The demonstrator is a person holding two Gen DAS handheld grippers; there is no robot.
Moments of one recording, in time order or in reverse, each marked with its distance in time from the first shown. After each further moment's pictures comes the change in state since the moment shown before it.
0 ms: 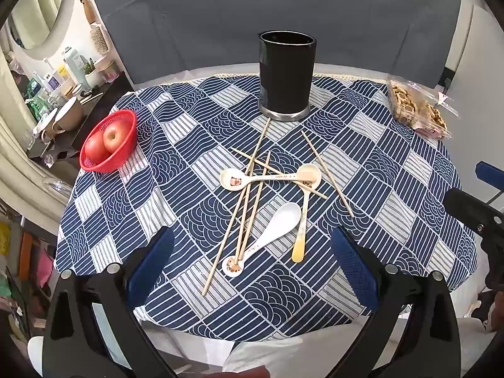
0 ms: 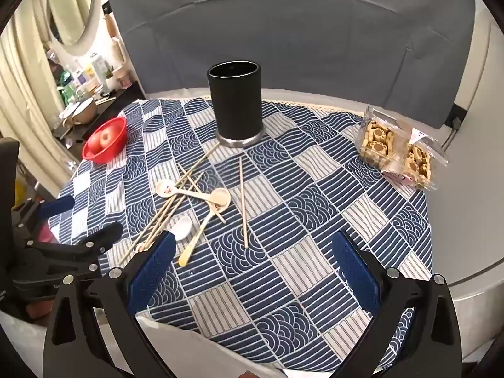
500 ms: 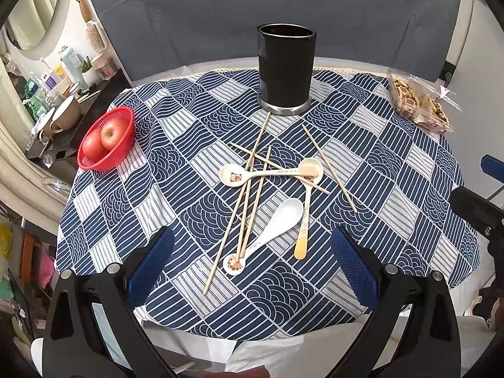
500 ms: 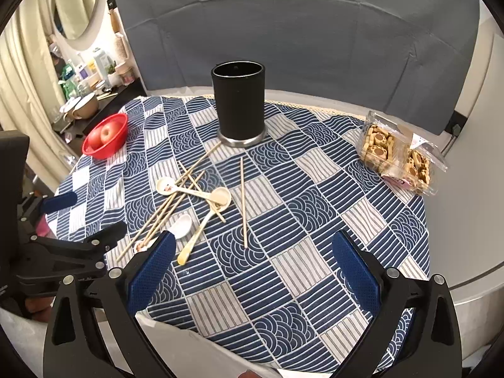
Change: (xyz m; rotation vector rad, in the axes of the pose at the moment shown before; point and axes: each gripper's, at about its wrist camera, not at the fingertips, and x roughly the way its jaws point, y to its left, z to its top) left arm 0.010 0.000 0.000 0.011 0.025 0.003; right arm 0.000 0.006 0.000 -0.029 -0.001 -0.010
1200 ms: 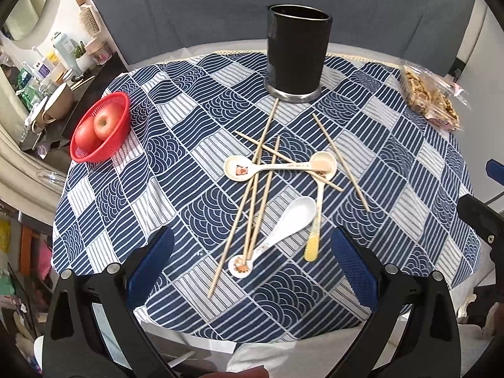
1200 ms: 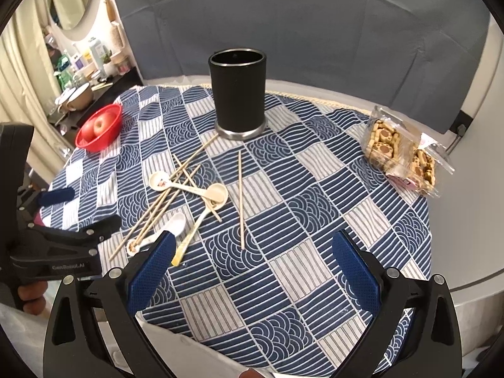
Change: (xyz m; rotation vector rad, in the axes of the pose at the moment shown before) left arm 0.027 0.013 0.017 0.001 0.084 0.022; right arm 0.028 0.002 0.013 -0.025 0.066 -0.007
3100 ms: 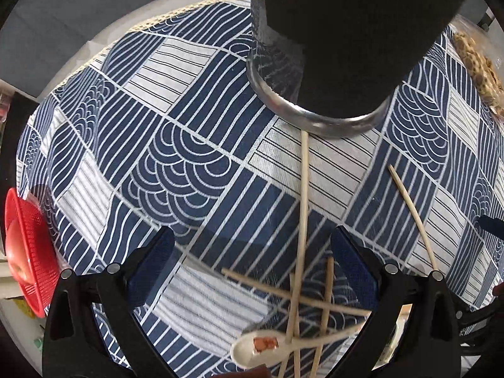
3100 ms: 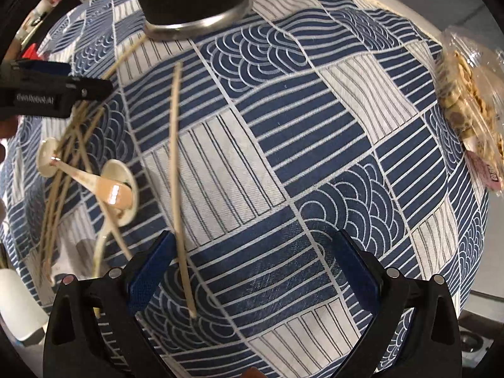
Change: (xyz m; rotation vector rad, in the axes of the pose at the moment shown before) left arm 0.225 -0.009 0.162 0.241 0.266 -0.097; right arm 0.223 -0.020 0.028 0.013 0.427 -0.040
